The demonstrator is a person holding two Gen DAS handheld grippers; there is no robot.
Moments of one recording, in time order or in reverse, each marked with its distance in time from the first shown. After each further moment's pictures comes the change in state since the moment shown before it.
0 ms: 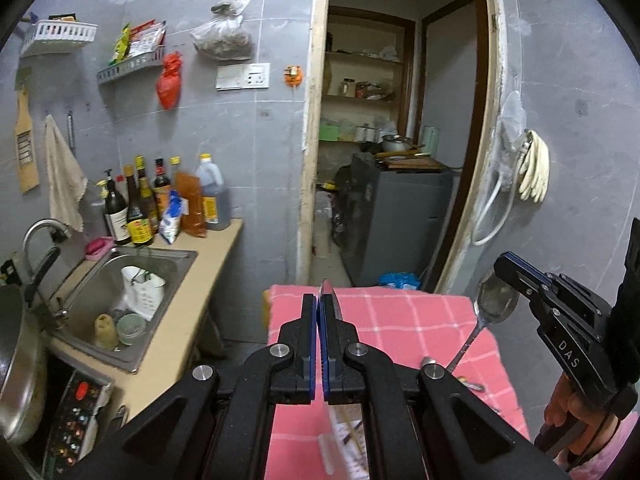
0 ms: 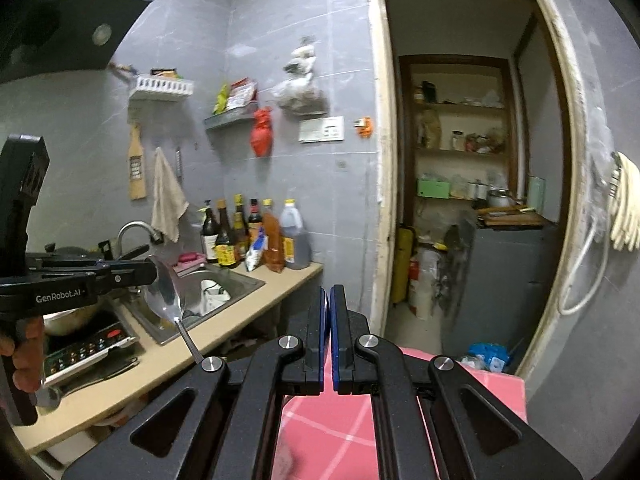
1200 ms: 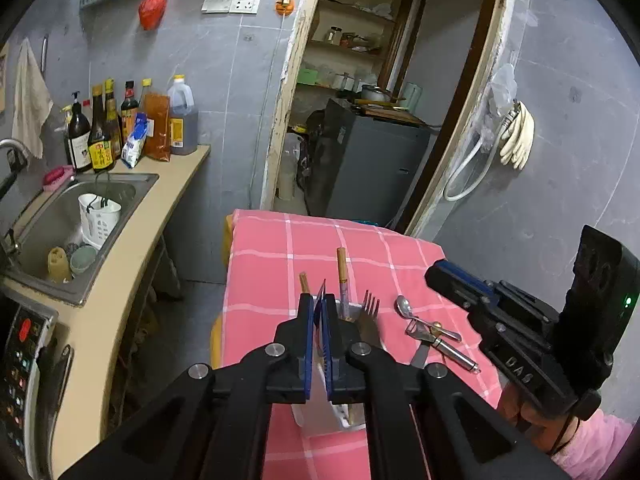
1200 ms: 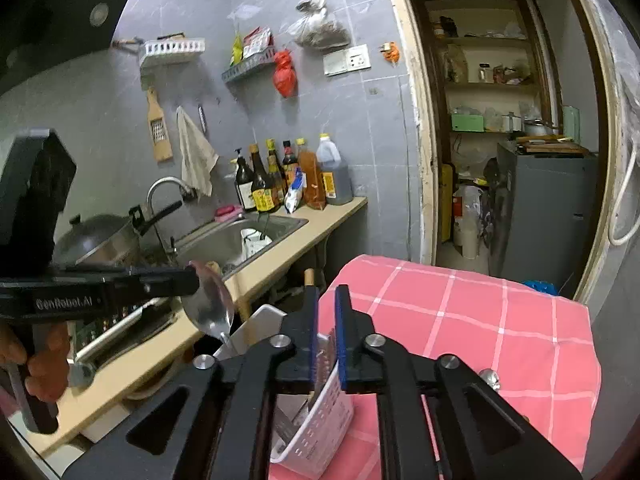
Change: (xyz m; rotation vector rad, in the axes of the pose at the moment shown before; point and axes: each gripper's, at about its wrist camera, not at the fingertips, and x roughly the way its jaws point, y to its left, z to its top) left arm 0.036 0.012 -0.061 -0.093 0.195 -0.173; right arm 0.029 -0.009 -0.077 0.146 0.167 0.151
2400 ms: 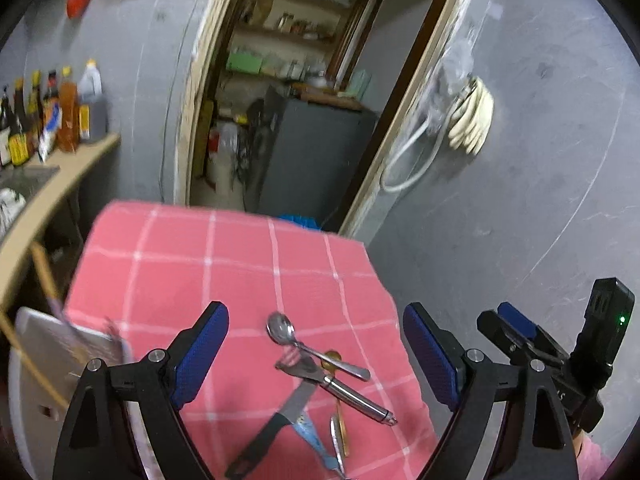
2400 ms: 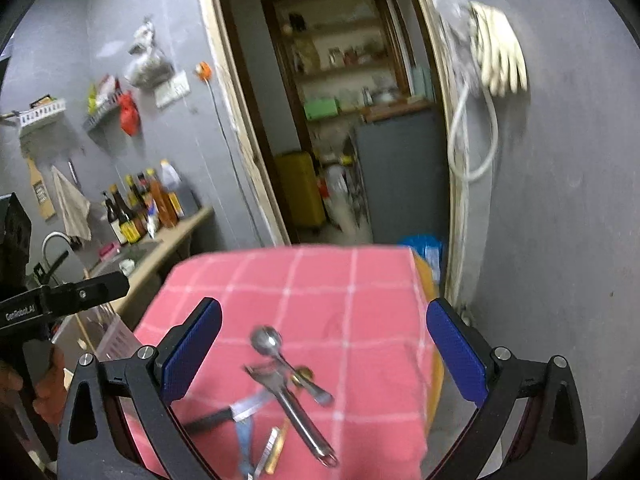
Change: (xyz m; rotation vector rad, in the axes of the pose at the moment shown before) left arm 0.117 -0.153 -0.008 -0.002 0.032 -0.159; right arm -0.099 -0.221 -0.057 0.282 0.050 -0.358
